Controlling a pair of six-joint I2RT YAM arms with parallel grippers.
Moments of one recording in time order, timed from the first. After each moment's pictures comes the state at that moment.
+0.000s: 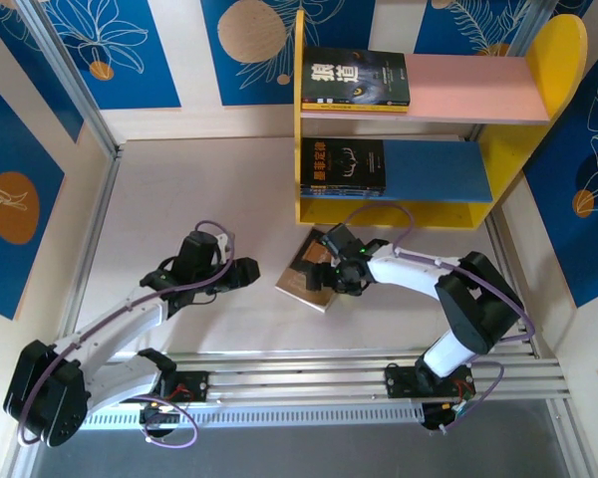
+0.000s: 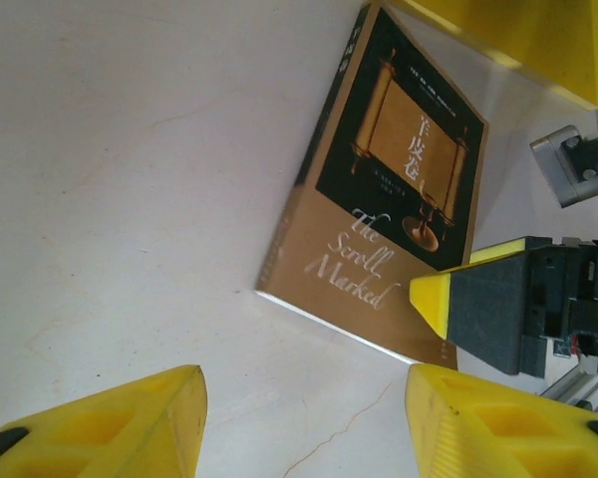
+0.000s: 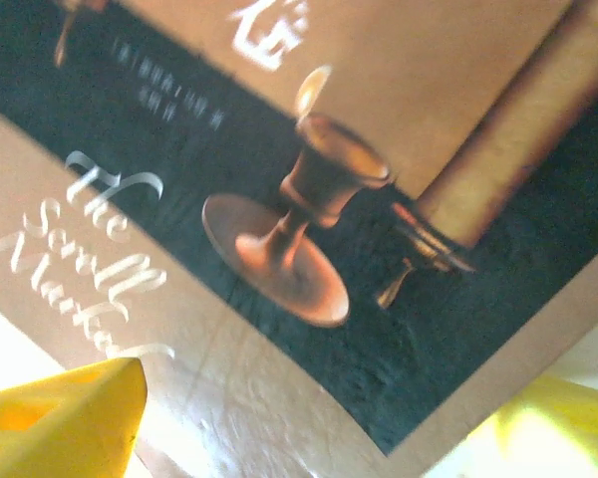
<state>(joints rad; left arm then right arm) -0.53 1.06 0.58 -0.29 0.30 -0.73 0.69 1.58 0.85 -0.49 -0.15 0.72</state>
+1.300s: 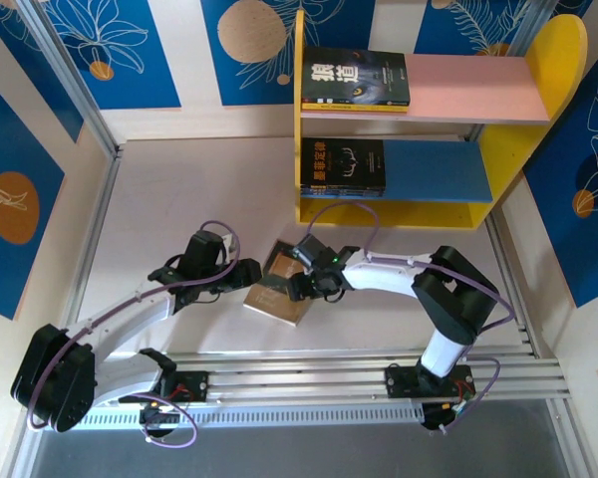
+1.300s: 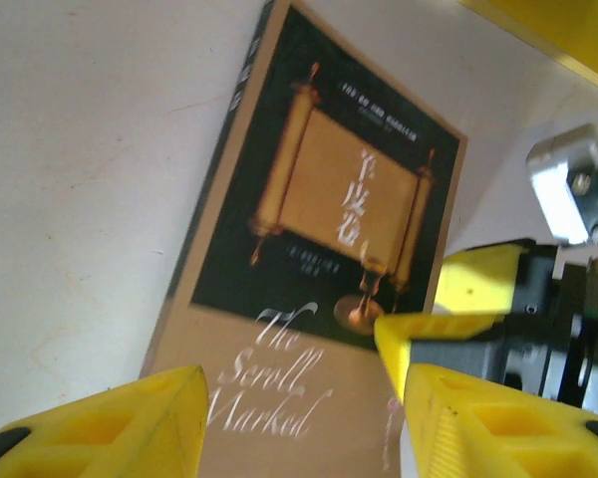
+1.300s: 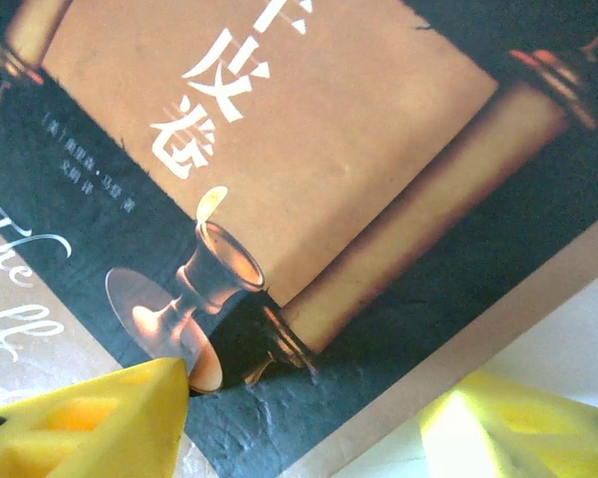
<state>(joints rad) -0.53 1.14 0.58 -0.26 0.30 -0.73 0.88 1.69 0.93 -0.42 -0.05 0.58</state>
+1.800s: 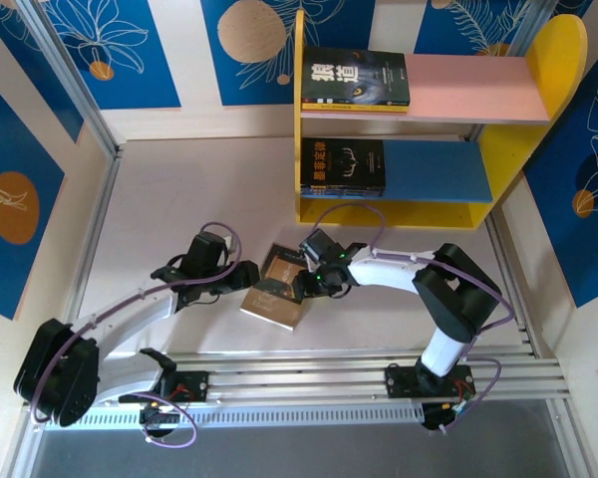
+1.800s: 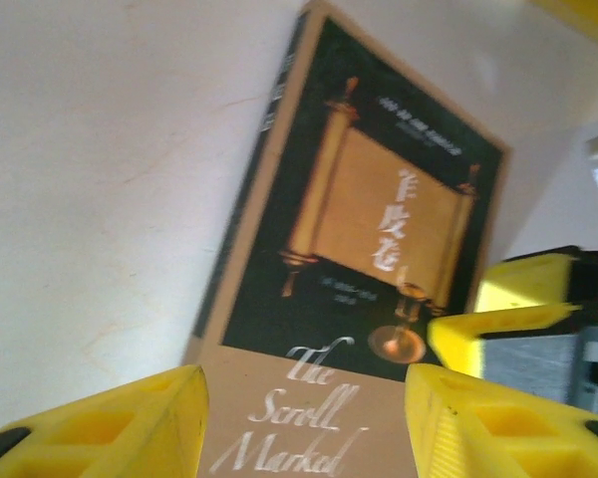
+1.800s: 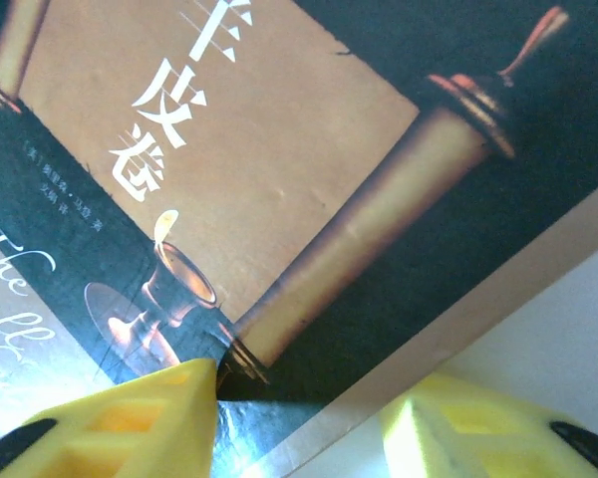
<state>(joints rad) -0.53 1.18 0.58 -0.29 0.24 -0.71 0.79 1.69 0.90 -0.38 -0.20 0.56</state>
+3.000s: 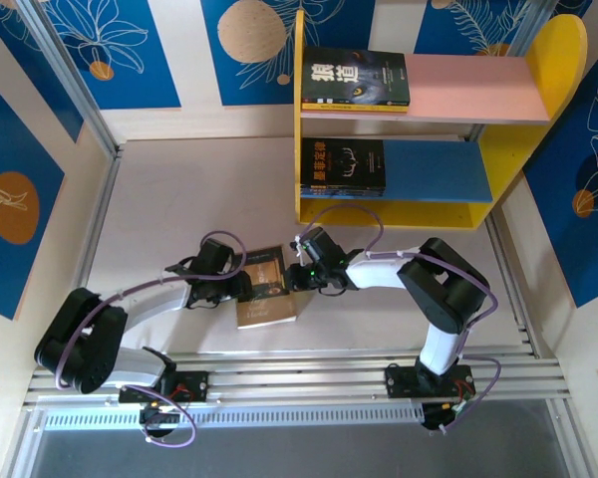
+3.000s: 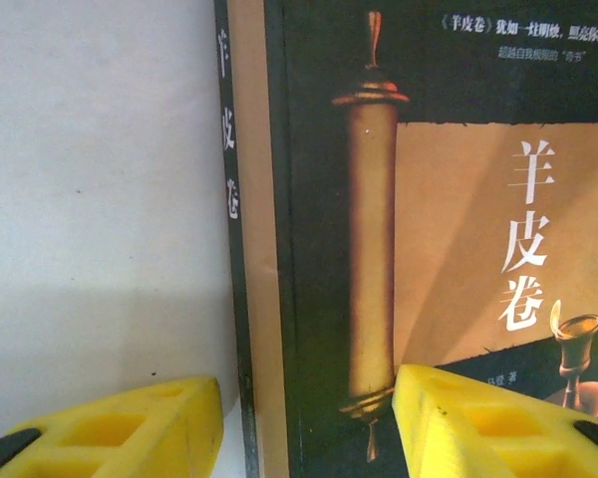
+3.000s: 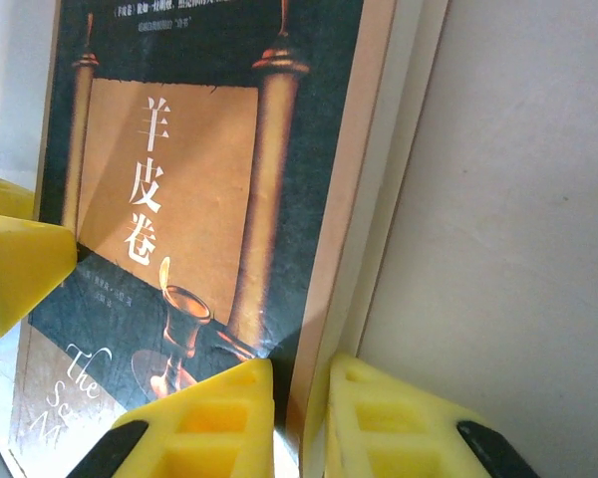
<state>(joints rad) -0.51 1.38 0.55 -0.26 0.14 -0.74 0.78 1.77 0.84 0.01 -0.32 0.60</state>
